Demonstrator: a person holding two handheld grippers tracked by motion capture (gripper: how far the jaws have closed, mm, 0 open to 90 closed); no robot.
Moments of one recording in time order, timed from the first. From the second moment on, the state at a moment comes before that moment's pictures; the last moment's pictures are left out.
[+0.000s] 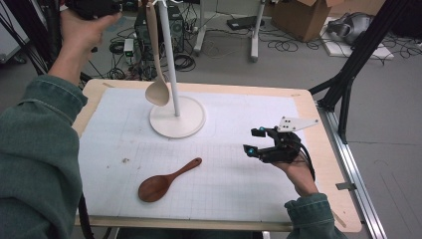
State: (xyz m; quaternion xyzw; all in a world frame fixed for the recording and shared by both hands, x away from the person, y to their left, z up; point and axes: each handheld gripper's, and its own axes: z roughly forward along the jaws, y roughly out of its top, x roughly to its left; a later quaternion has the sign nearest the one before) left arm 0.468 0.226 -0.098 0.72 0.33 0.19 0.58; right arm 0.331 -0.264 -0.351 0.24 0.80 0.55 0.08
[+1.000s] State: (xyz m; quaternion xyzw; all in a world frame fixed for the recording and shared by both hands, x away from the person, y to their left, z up) left arm 0.462 0.200 -0.098 0.72 0.32 0.19 0.59; right arm 0.324 -0.272 -0.345 0.24 0.79 0.56 0.10
